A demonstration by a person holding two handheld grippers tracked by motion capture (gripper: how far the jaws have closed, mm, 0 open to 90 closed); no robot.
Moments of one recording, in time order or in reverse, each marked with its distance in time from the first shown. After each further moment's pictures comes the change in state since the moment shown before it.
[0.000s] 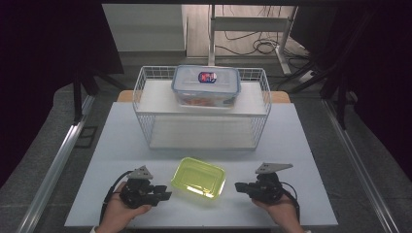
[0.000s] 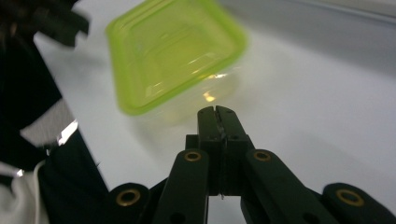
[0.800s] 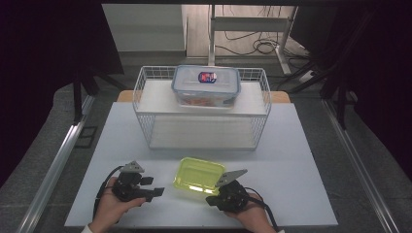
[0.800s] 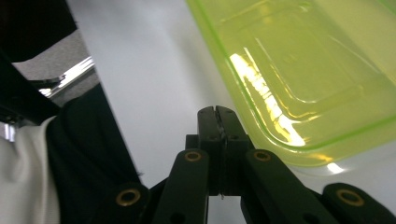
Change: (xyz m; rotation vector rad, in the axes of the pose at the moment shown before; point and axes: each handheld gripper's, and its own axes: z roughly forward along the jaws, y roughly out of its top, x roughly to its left) left arm 0.025 -0.004 -0.006 -0.020 0.054 -0.057; right arm 0.062 0.014 0.065 0.192 0.058 -0.194
